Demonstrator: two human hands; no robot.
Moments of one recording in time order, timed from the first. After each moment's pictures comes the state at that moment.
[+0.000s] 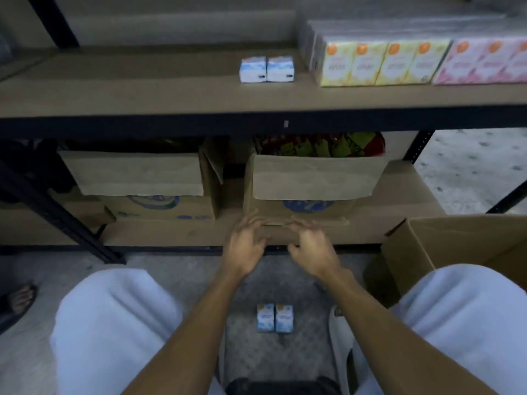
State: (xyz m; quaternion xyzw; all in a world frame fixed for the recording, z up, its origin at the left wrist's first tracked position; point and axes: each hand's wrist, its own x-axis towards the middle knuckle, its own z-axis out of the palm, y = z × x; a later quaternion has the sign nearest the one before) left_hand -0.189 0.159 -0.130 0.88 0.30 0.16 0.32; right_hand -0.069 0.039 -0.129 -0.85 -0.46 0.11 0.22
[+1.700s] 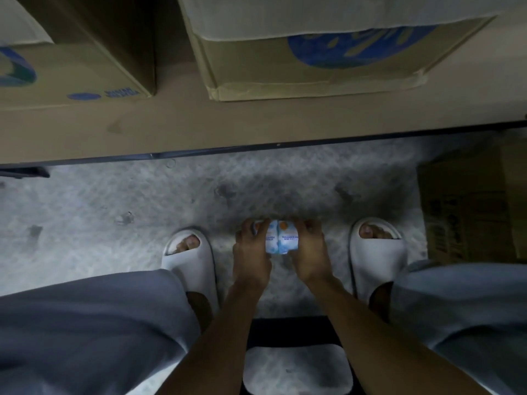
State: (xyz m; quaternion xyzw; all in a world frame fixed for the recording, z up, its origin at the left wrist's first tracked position) left_hand -0.214 0.105 -0.431 0.85 0.41 -0.09 0.31; right_hand -0.112 0.024 -0.415 -0.87 -0.21 0.35 0.29
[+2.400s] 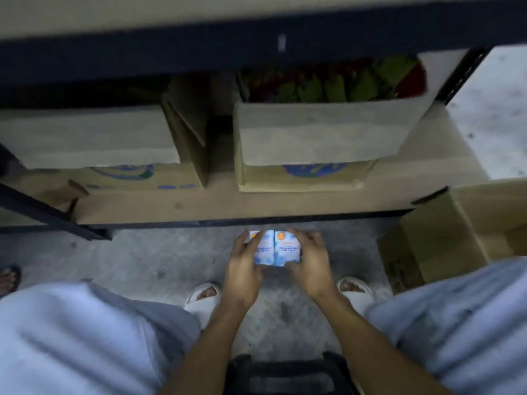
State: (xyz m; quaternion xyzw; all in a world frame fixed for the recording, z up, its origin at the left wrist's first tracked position) left_hand -0.202 0.139 -0.267 0.84 0.35 0.15 0.38; right_hand -0.089 0.032 -0.244 -0.84 -0.28 0.23 0.40
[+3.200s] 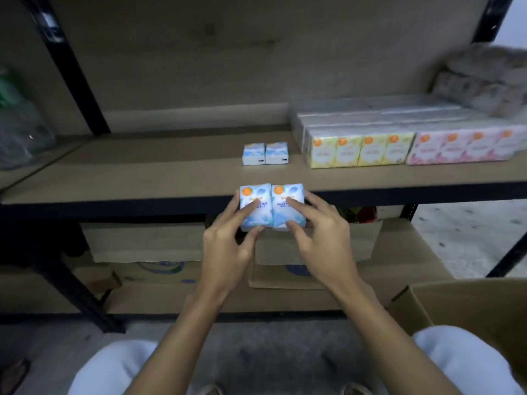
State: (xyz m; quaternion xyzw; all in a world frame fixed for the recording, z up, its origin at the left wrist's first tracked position) left_hand -0.183 0.177 0.030 0.83 0.19 0.46 0.25; right_hand -0.061 0.054 0.042 -0.77 -0.43 -0.09 0.46
